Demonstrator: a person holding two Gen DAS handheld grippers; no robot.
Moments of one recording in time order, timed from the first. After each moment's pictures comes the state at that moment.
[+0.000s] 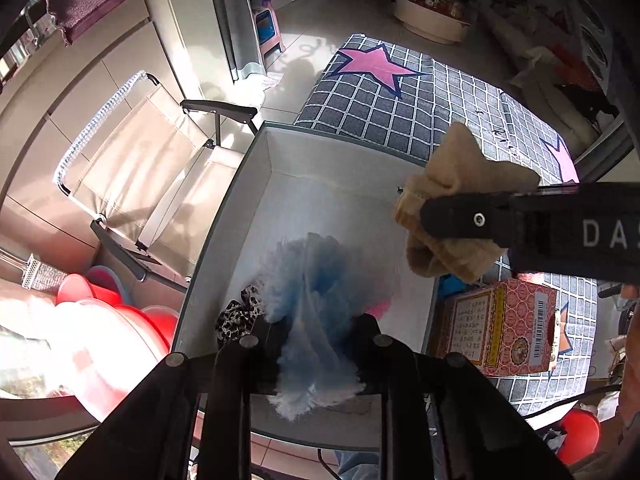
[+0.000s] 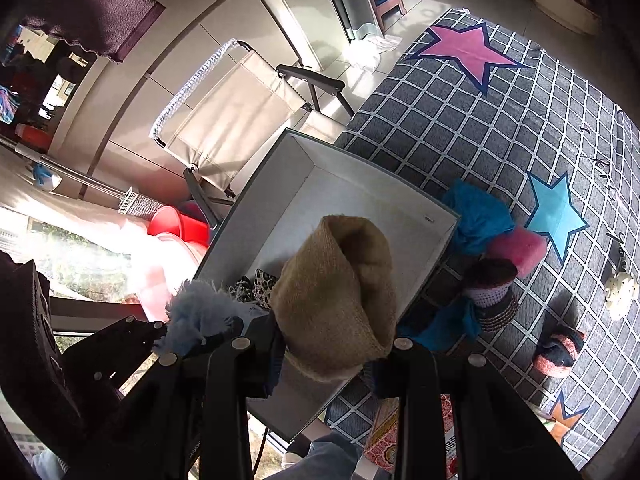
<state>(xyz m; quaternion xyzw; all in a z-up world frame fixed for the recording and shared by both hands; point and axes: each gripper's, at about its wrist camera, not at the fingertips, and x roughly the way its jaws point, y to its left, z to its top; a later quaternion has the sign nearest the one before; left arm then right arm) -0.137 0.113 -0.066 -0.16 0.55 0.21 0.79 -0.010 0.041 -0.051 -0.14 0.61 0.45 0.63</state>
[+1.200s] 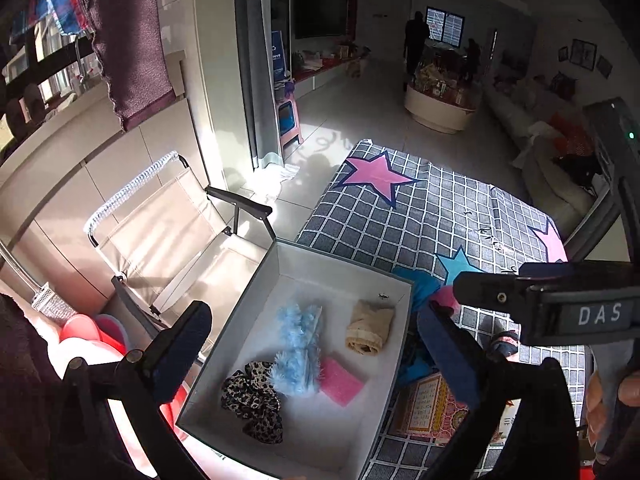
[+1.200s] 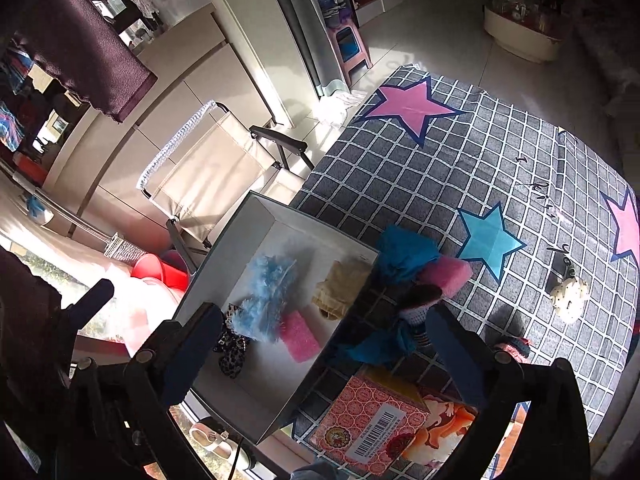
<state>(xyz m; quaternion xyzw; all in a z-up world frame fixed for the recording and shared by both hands) -0.149 0.091 0.016 -0.13 0.38 0.27 0.88 0.008 -0.021 0.007 -0.11 0.53 0.42 0.72</state>
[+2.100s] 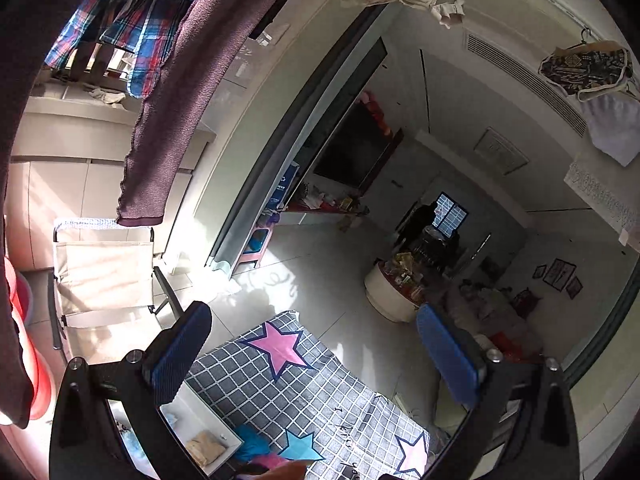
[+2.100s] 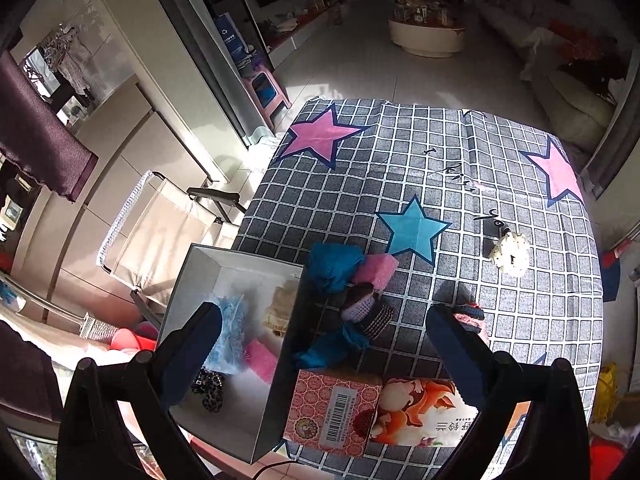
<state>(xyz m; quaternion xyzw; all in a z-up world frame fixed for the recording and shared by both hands) -0.141 0.083 0.189 -0.34 0.08 0.28 0.90 0.010 -0.082 0.023 -0.03 0.52 0.31 0.79</state>
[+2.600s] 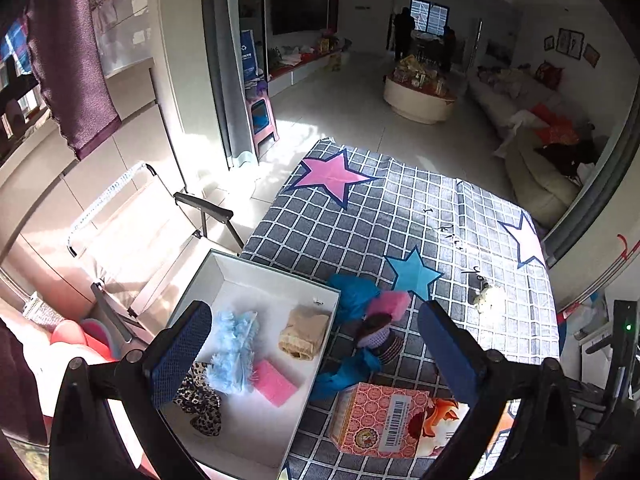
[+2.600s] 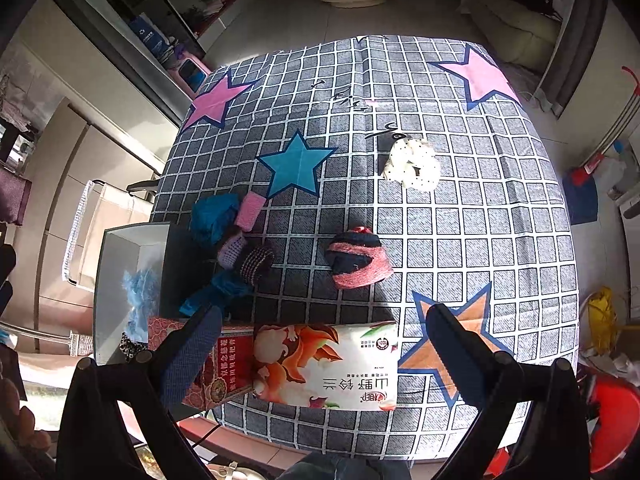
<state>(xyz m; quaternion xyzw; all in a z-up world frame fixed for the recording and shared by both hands) -0.080 0.021 0.029 -0.13 0.43 0.23 0.87 0.050 -0.239 -0.061 0.02 0.60 0.19 0.77</state>
